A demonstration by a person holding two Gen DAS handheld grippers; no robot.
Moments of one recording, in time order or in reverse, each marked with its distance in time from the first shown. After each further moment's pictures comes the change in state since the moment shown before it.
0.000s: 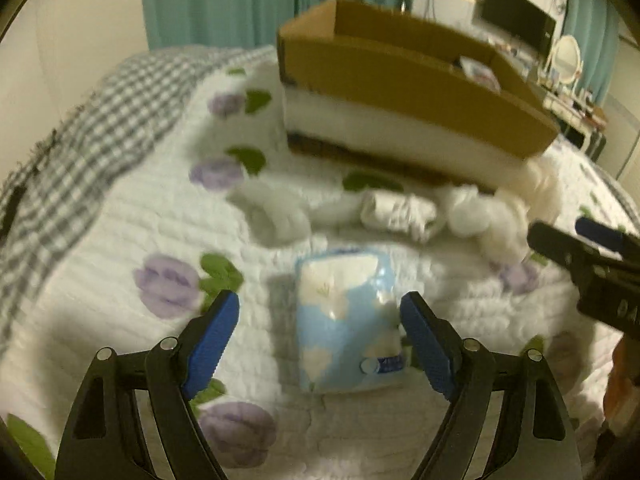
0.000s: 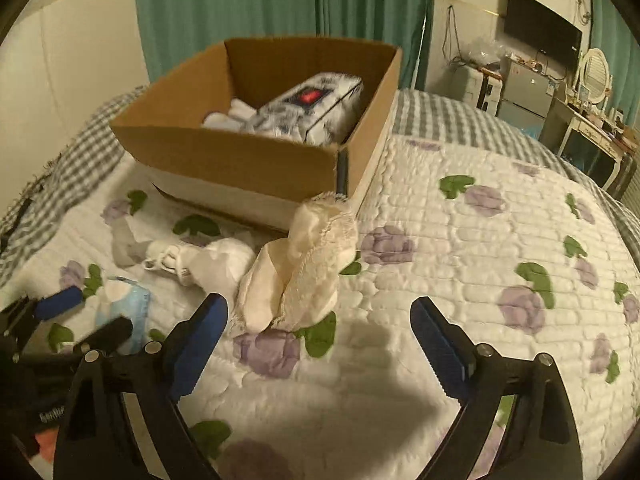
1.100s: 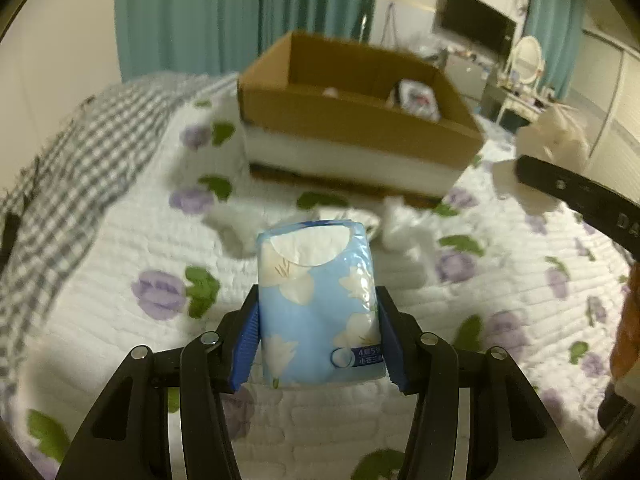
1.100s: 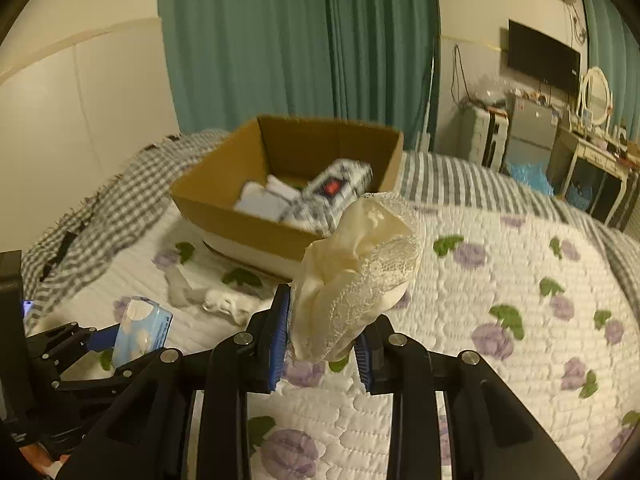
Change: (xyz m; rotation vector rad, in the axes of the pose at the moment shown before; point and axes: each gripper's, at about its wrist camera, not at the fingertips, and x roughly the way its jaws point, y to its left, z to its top) left arm -0.050 -0.012 -0.007 0.068 -0.056 -0.122; right arm -0.081 0.005 0.016 -0.004 -0.184 0.071
